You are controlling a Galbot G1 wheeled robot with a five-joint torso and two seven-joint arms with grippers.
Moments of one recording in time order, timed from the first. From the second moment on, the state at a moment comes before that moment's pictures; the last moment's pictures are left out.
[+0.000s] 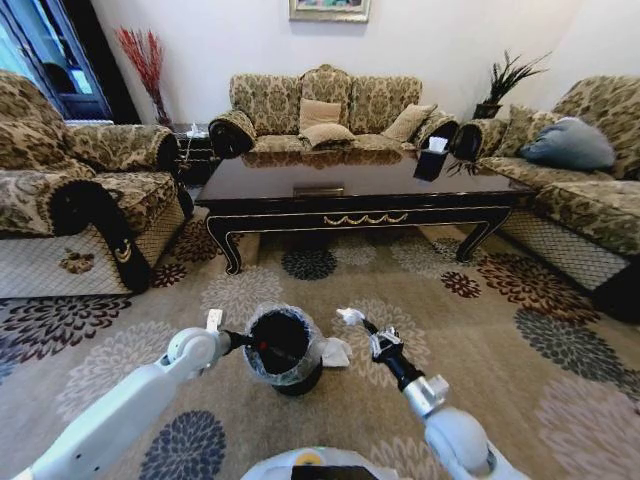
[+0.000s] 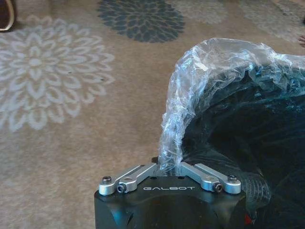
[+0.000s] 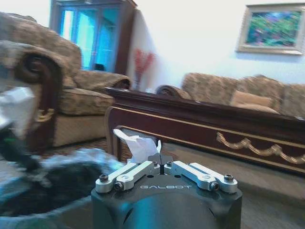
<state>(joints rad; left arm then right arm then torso) 0.91 -0.75 0.03 -1.89 -1.31 0.74 -0.42 -1.72 1.03 0.38 2.19 0.14 0.17 -0.07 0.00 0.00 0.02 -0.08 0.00</state>
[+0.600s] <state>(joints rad) 0.90 -0.75 0.12 -1.97 -1.33 0.74 -0.47 -1.76 1.06 0.28 2.22 -0.03 0.21 -0.11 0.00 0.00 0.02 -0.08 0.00</state>
